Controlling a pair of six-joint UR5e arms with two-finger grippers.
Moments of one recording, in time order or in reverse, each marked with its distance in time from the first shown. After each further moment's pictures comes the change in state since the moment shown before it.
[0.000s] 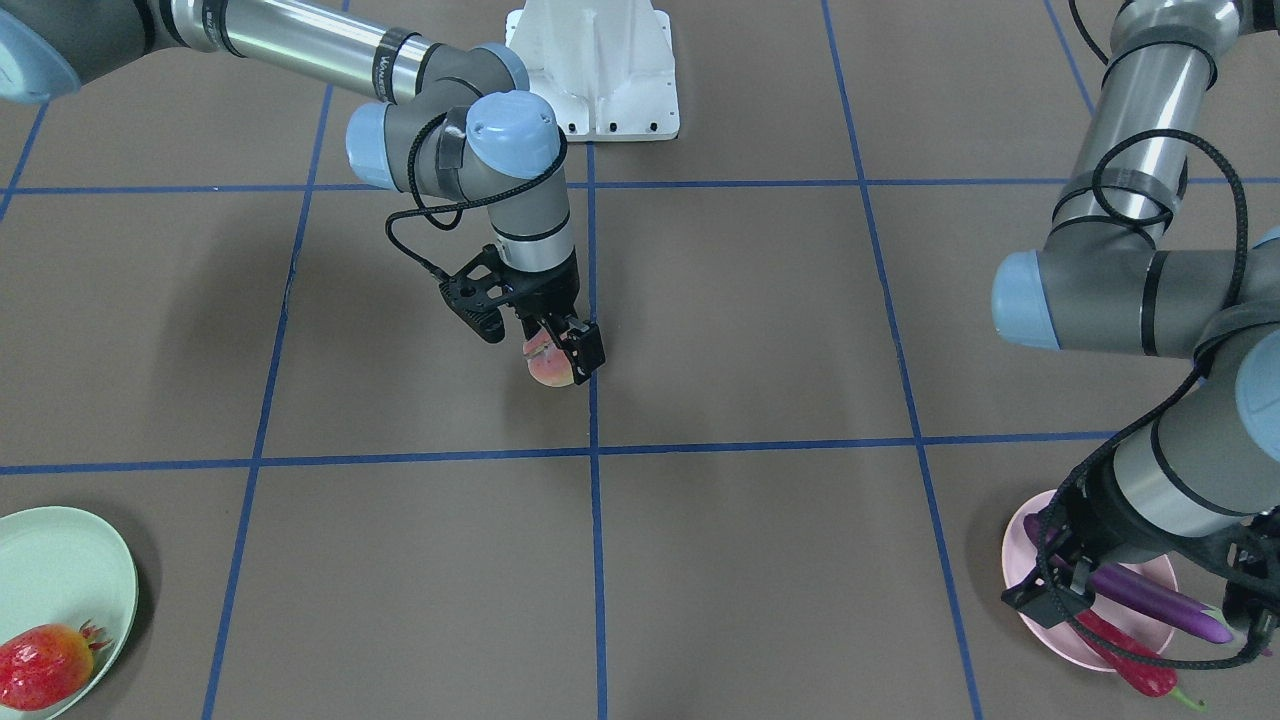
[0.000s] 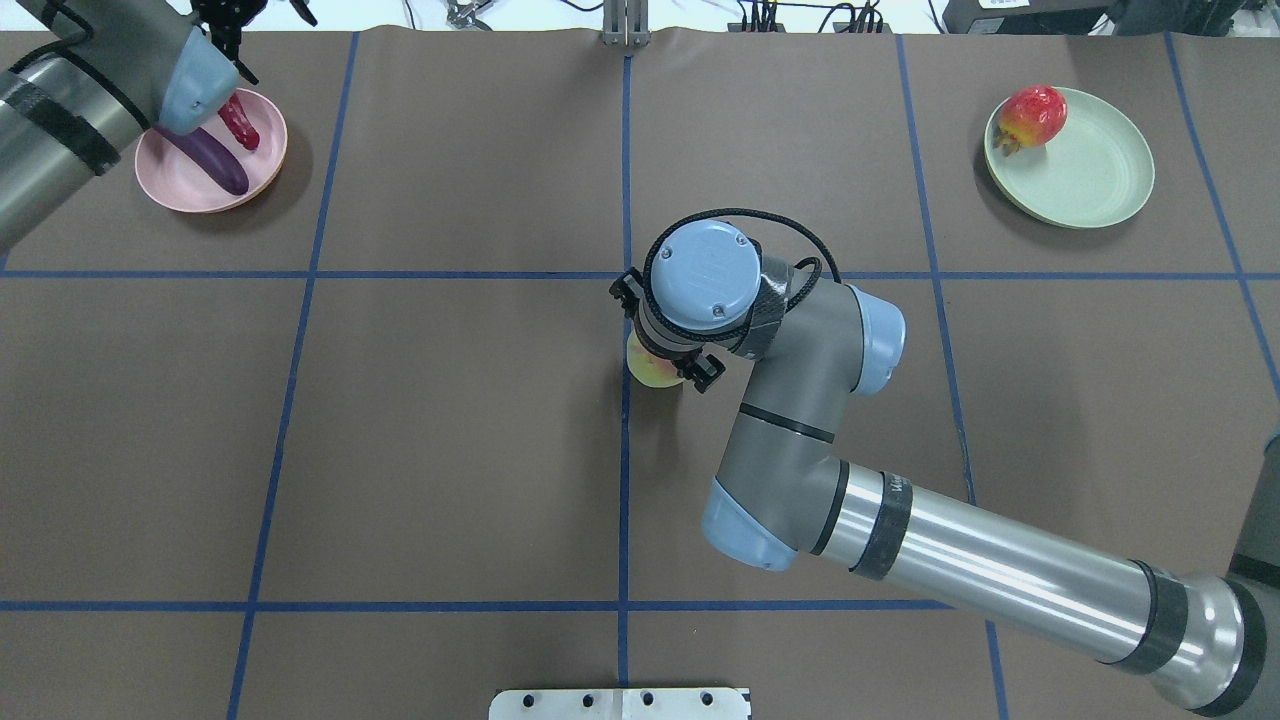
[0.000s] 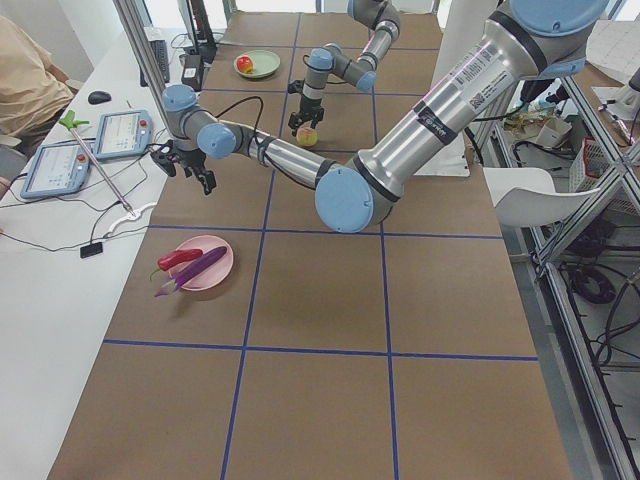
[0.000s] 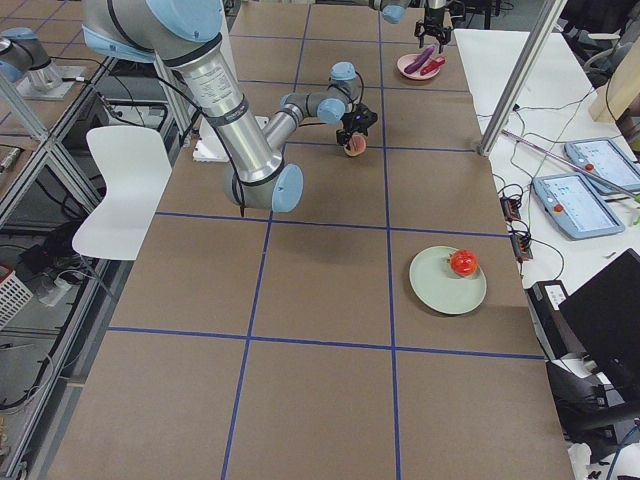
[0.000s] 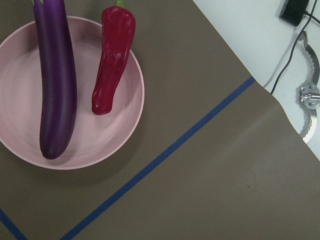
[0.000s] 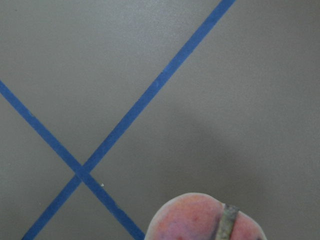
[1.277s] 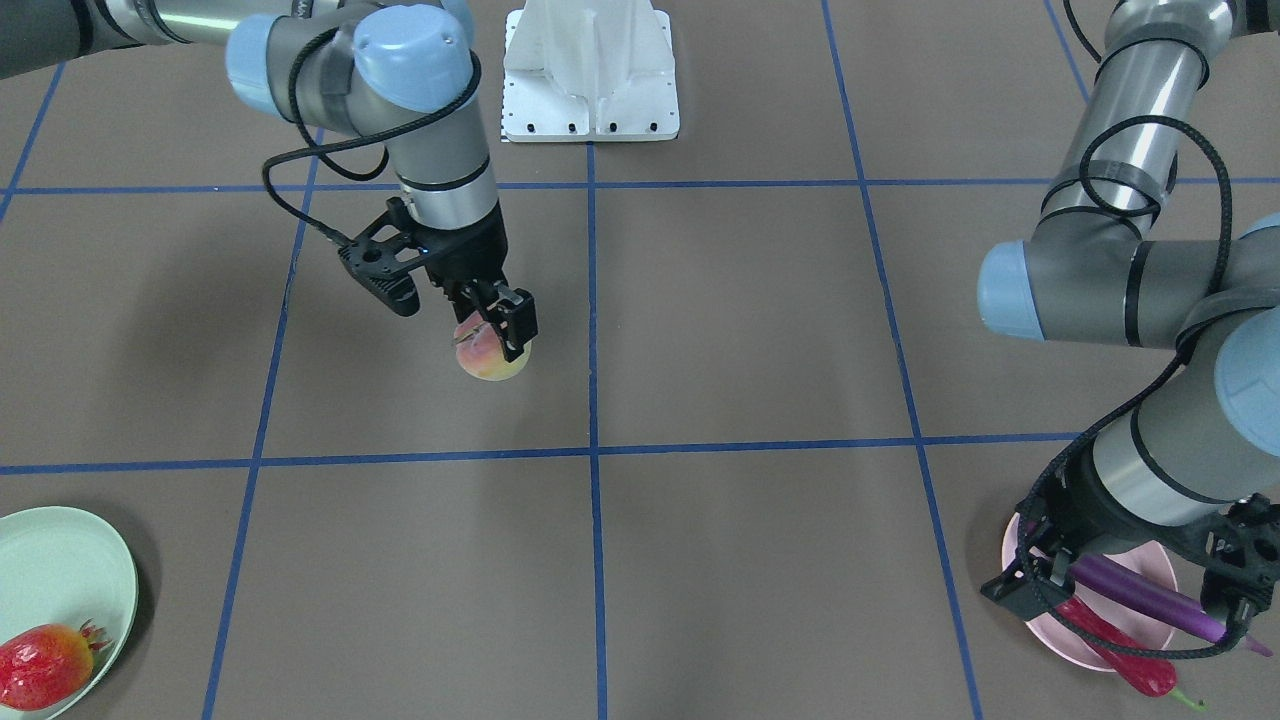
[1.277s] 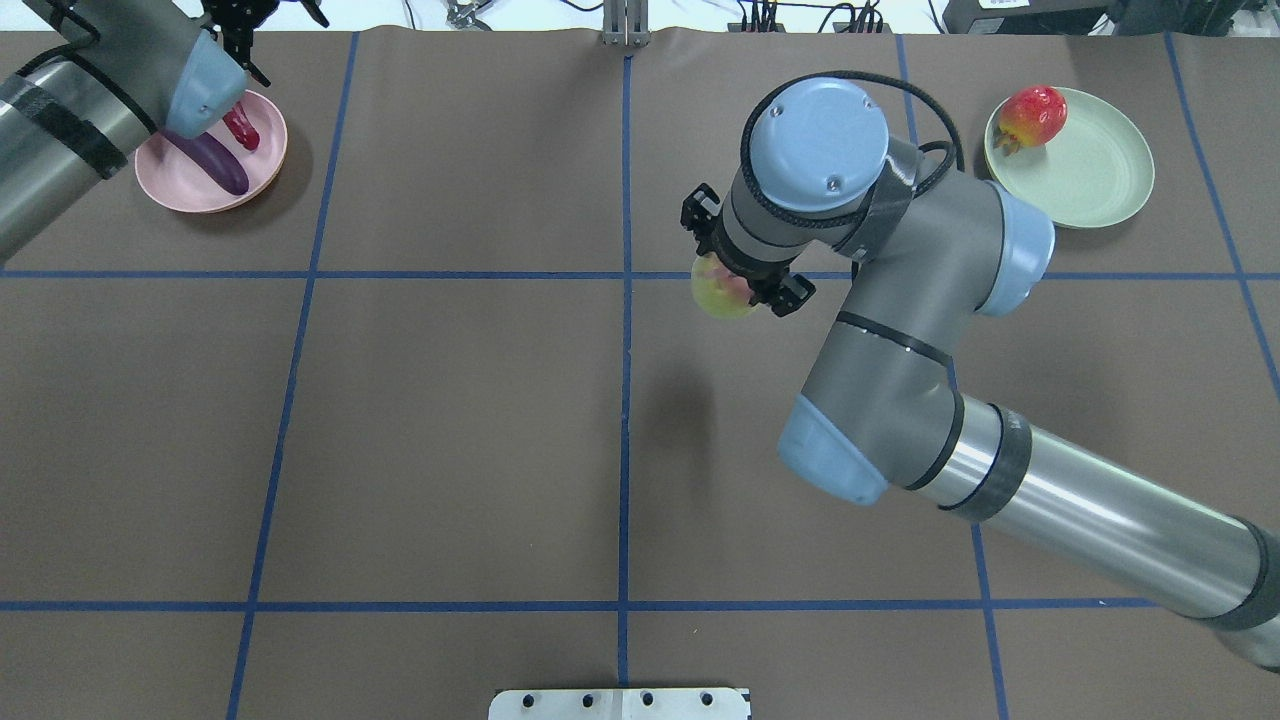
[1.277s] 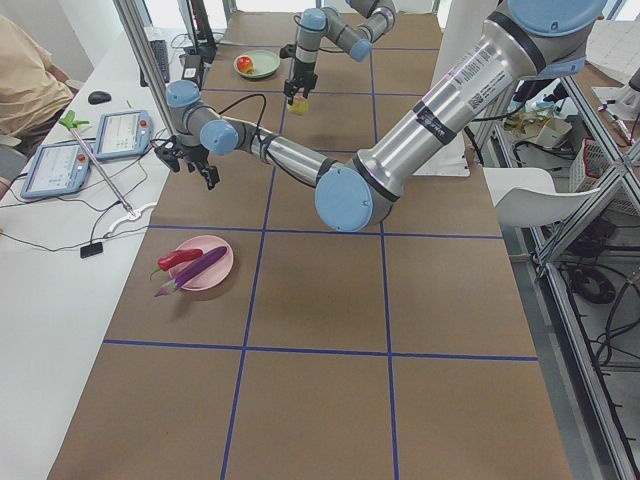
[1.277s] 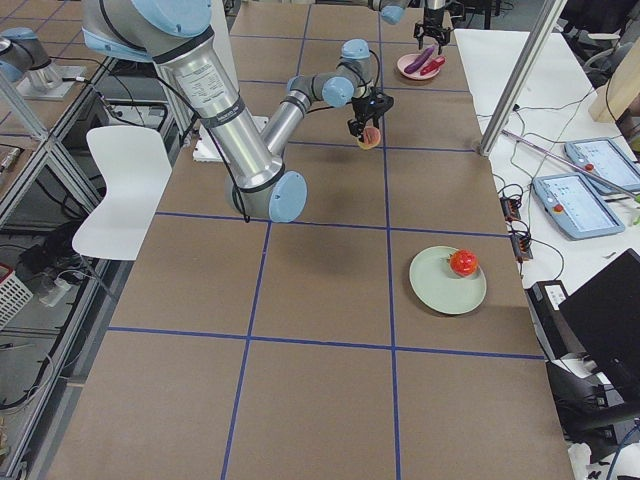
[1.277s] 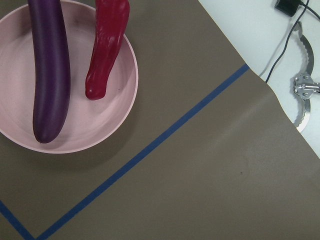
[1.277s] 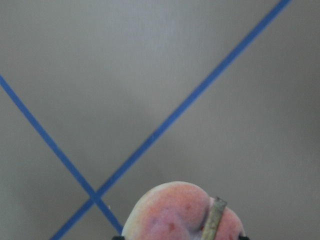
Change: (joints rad) left arm 0.008 -0.001 -0.027 -0.001 -0.008 -0.012; right arm 0.224 -0.065 0.200 -0.245 0.105 -0.254
